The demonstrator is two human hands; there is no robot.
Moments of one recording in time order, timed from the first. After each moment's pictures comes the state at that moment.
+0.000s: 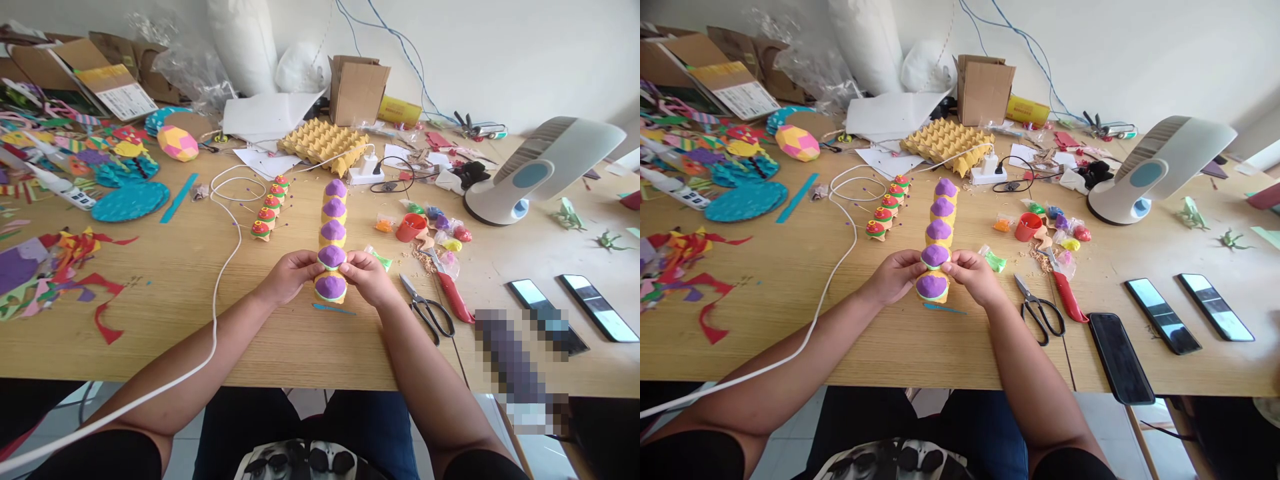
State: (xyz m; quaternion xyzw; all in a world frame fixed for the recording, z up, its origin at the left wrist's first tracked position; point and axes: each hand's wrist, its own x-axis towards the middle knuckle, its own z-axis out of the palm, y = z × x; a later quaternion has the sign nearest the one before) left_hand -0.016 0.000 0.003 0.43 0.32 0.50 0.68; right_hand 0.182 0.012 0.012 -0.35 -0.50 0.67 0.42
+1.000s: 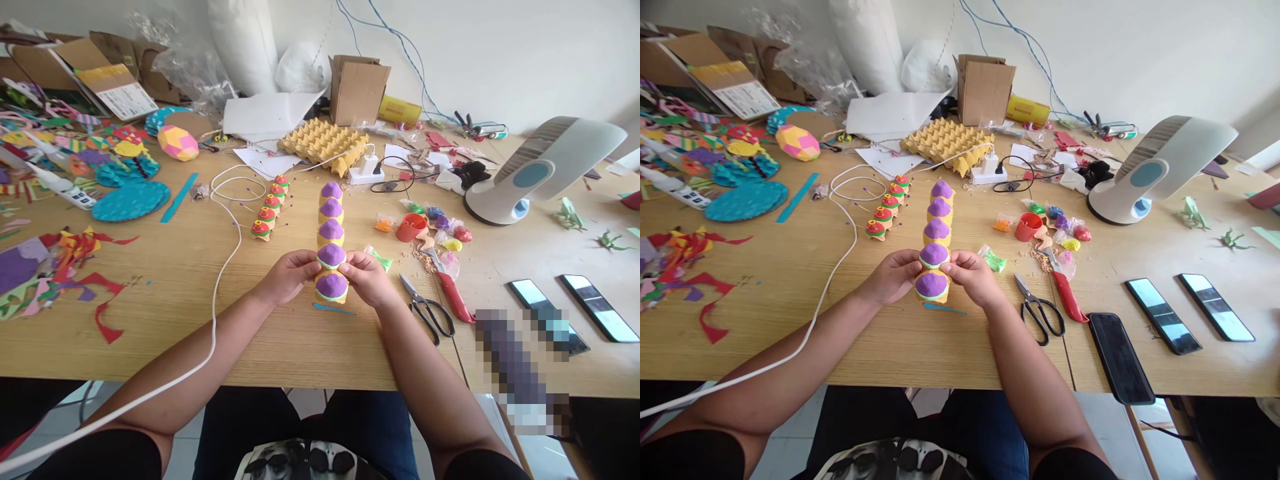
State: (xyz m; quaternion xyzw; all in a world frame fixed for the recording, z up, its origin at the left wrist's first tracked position) left_hand -0.017 -0.001 0.007 0.41 0.30 0.49 0.71; right_hand 0.179 0.011 0.011 -0.33 -0.47 0.70 0.42
